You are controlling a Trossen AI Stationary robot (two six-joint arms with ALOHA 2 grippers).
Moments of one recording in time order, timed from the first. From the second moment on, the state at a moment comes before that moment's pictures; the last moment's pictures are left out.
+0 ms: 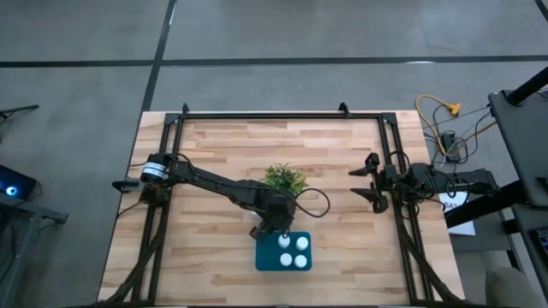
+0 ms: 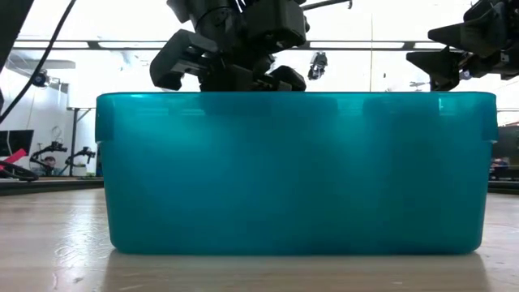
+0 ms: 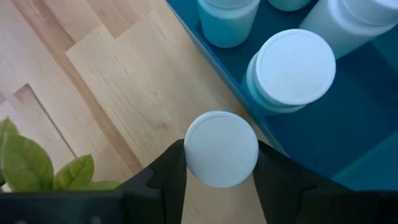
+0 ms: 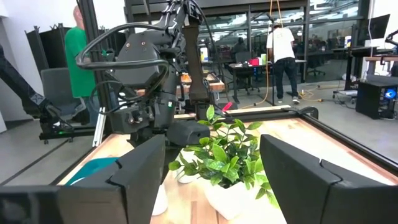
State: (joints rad) left arm -0.18 1.95 1.48 -0.62 0.10 0.45; right arm 0.09 0.02 0.03 0.08 0.08 0.12
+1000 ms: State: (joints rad) left arm -0.15 1.75 1.69 -0.81 0.13 0.16; right arm 0.09 0.02 0.03 0.08 0.08 0.12
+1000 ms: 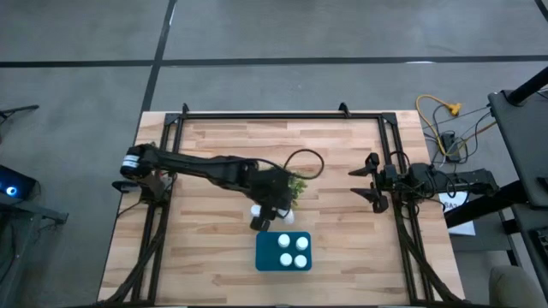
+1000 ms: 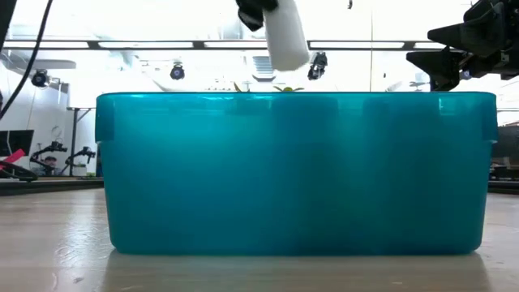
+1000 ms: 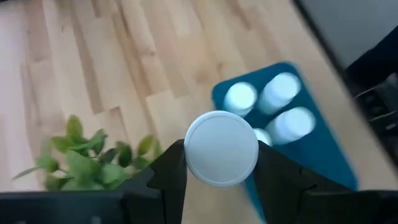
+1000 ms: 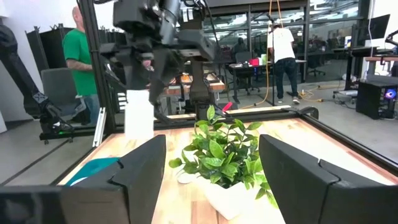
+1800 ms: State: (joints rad) left arm -0.30 1.75 1.46 -0.71 0.12 -0.02; right arm 0.09 0.02 0.03 0.08 0.08 0.12
